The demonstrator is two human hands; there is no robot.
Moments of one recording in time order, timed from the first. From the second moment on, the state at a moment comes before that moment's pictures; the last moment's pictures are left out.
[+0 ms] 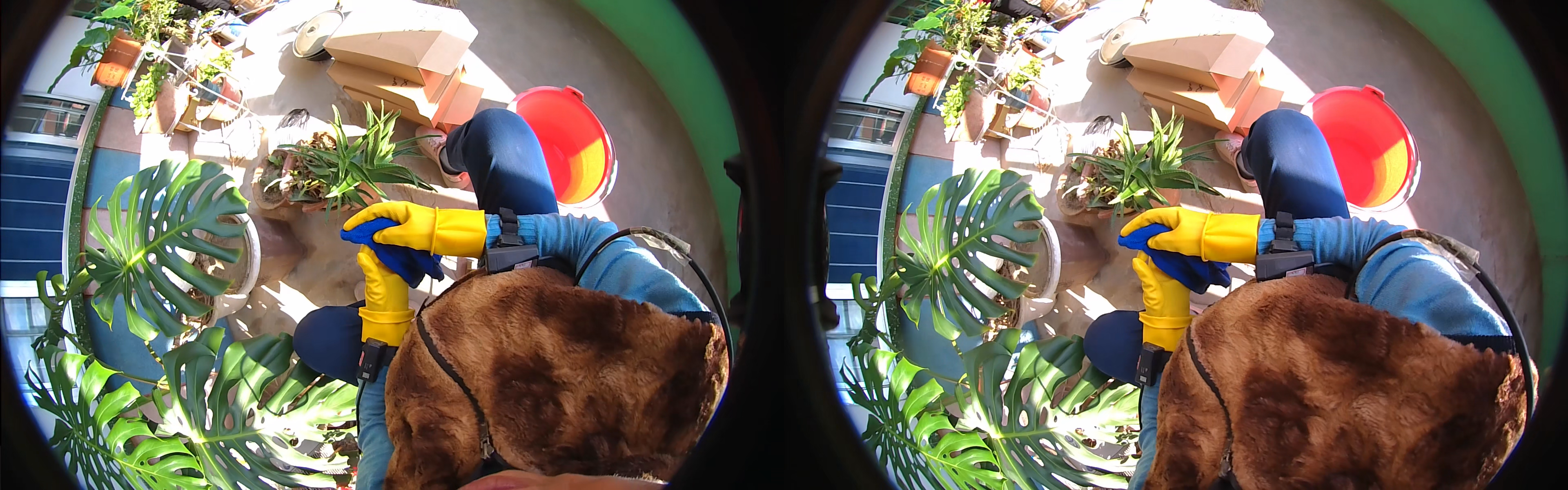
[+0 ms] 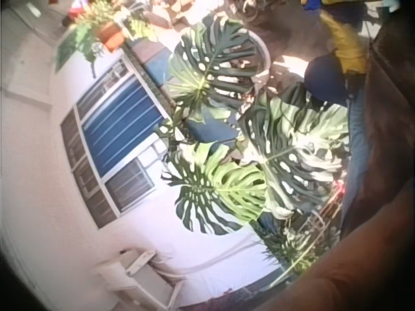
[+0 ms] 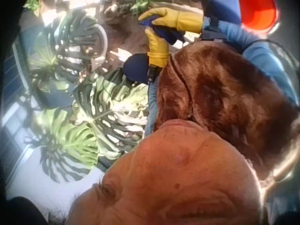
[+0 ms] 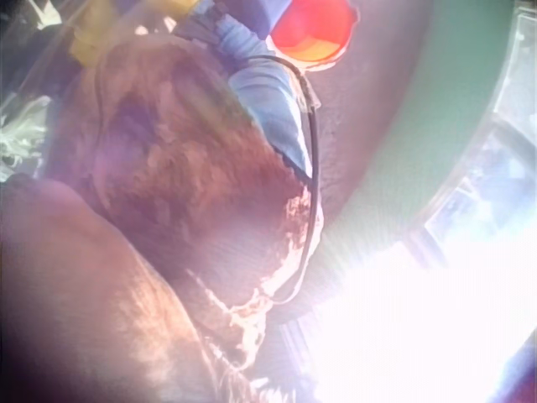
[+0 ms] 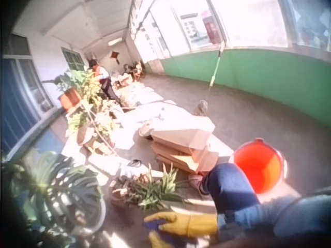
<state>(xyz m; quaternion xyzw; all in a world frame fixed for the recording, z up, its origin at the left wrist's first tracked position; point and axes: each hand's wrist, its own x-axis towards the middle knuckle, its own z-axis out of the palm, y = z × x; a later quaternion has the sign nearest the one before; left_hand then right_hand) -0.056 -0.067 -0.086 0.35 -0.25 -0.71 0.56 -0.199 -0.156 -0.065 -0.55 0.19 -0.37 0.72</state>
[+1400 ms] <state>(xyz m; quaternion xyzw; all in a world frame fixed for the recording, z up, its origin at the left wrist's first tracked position) -0.028 -0.058 -0.124 0.63 -0.58 -0.40 0.32 -0.222 -0.154 -0.122 -0.71 0.24 -0.19 0.64</state>
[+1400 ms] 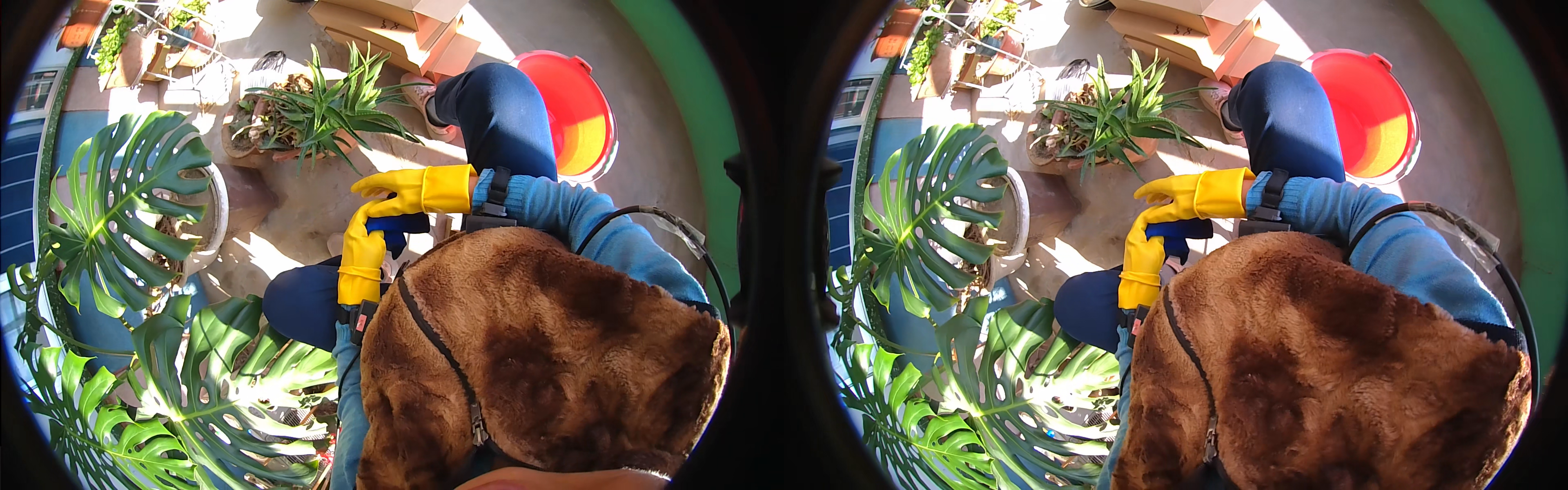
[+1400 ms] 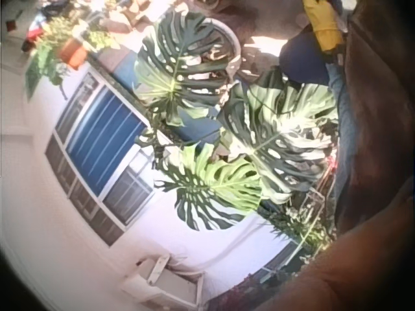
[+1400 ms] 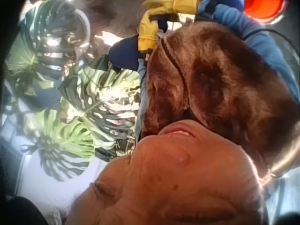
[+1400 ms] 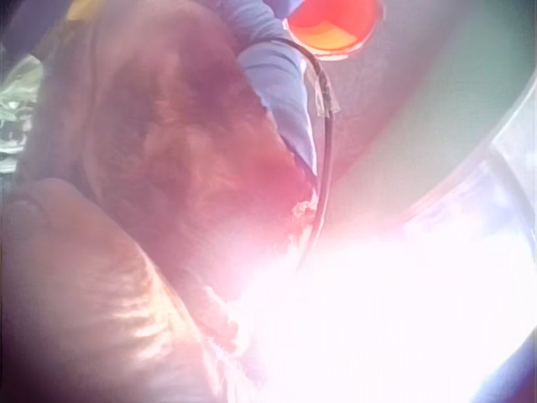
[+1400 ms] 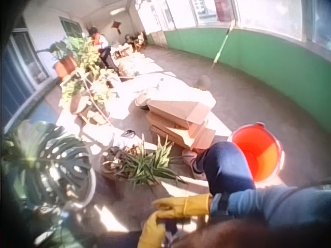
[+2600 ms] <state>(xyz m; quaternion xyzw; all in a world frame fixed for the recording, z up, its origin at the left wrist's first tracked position) 0.004 -0.081 -0.166 0.68 -0.36 -0.43 0.46 -0.161 -0.157 -0.183 -0.55 0.38 -0.19 0.72</state>
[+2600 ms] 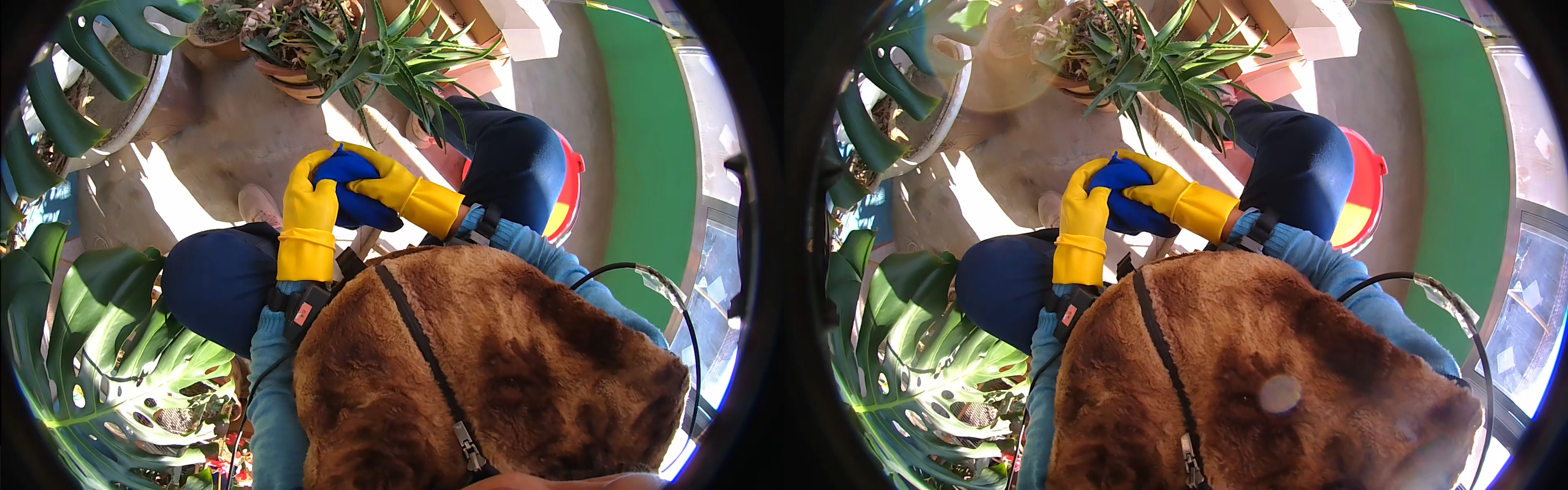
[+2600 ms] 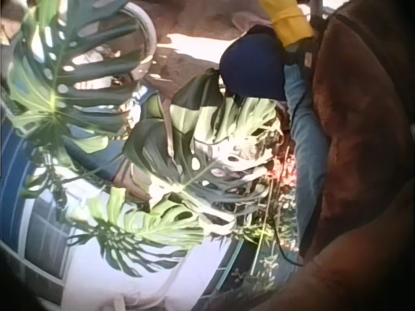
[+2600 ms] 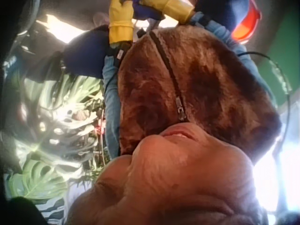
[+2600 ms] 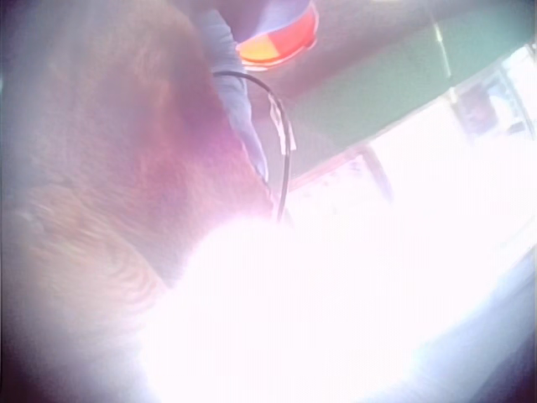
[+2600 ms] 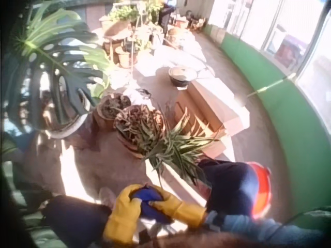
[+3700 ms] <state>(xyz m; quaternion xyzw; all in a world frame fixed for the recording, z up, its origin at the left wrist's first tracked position) -0.011 -0.092 -0.167 0.60 -0.25 -0.63 0.42 -0.241 -0.144 -0.122 -0.69 0.42 -0.17 0.57</state>
